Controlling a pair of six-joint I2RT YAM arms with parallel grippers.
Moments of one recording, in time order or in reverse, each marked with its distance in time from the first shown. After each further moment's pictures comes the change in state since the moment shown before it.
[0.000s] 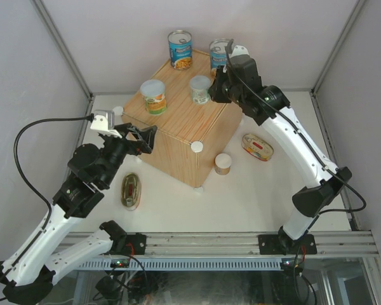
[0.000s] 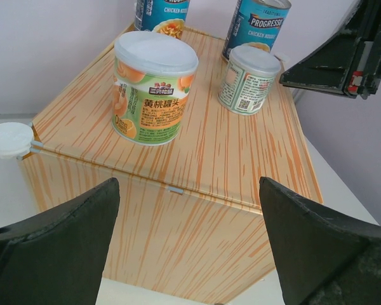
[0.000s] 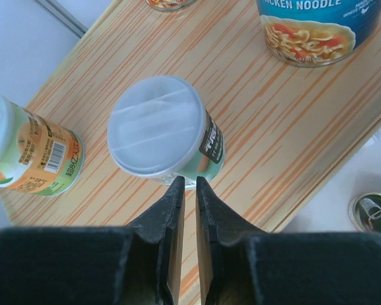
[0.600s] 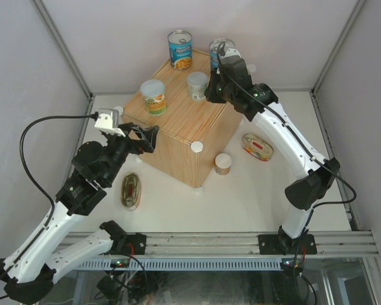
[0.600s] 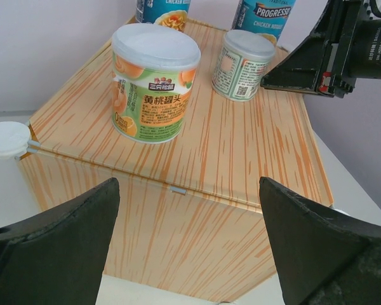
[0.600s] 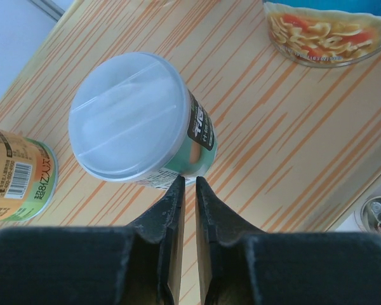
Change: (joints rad) left arm 0.001 0.019 0.000 0.001 -0.001 0.017; right arm -0.021 0.092 0.016 0.020 -0.019 0.010
